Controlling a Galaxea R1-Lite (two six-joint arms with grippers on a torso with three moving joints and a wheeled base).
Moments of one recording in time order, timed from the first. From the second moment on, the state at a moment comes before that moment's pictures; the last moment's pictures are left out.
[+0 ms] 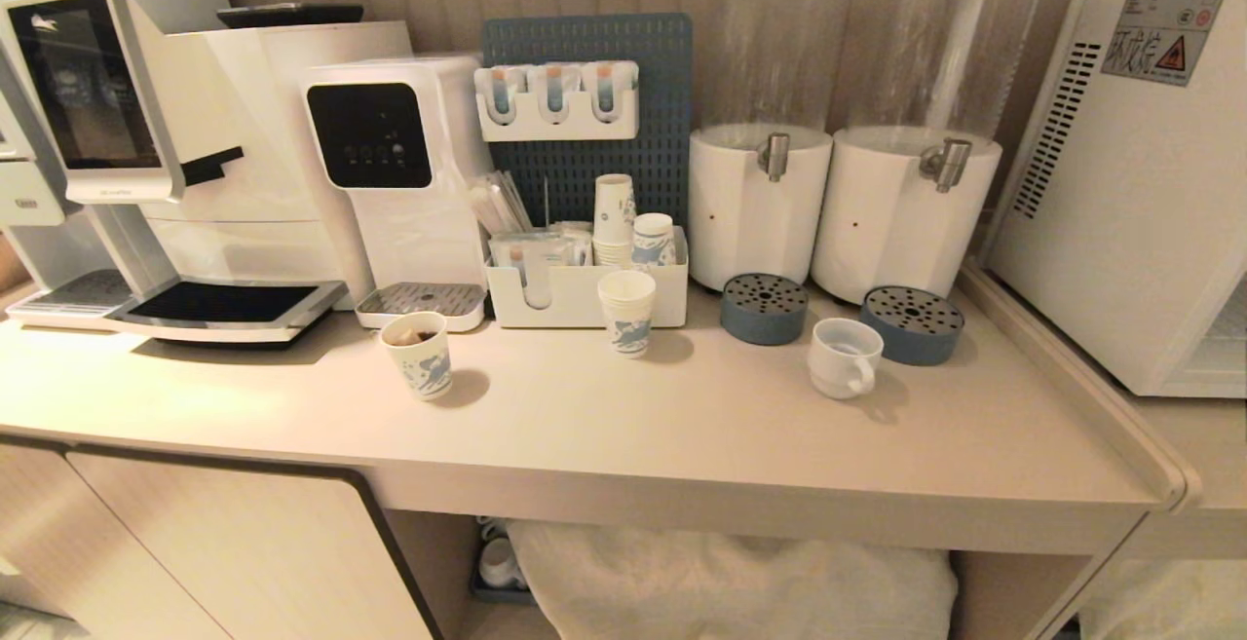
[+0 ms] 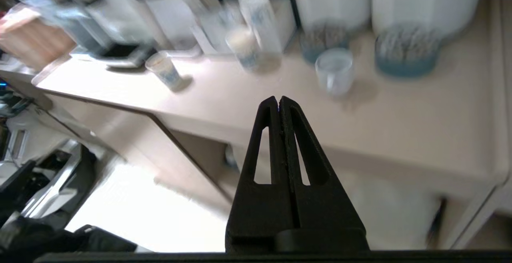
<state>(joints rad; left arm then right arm) 0.00 0.00 0.00 -0.13 -0.01 -0.15 0.50 0.69 -1.14 0.57 -0.10 0.29</state>
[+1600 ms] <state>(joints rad) 0.00 0.00 0.00 -0.13 -0.01 -0.15 -0.07 2.04 -0.23 -1.52 0.58 -0.25</state>
